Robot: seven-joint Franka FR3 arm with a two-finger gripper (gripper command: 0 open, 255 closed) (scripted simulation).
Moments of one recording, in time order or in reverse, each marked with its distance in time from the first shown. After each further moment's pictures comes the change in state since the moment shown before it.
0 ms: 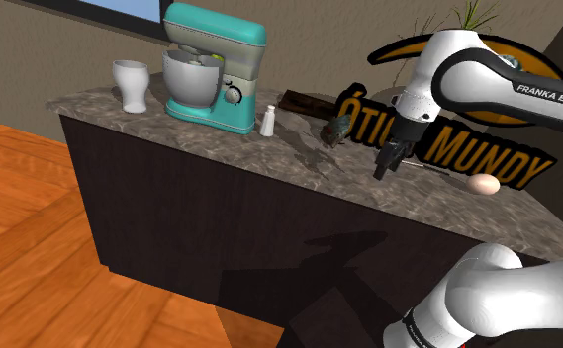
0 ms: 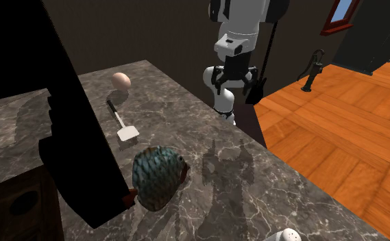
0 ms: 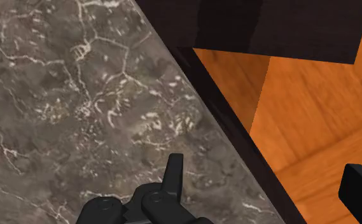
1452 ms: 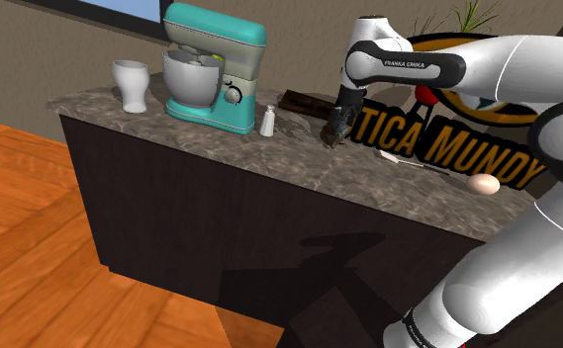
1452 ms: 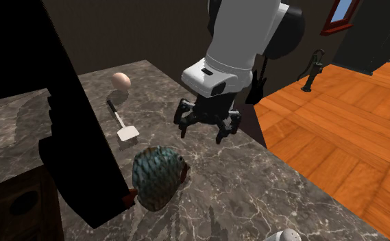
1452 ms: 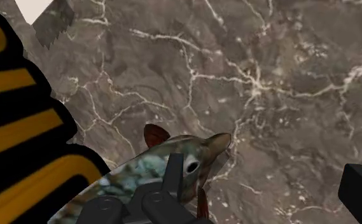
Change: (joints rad) arm -0.053 0.701 -0.035 0.580 -0.201 0.212 -0.063
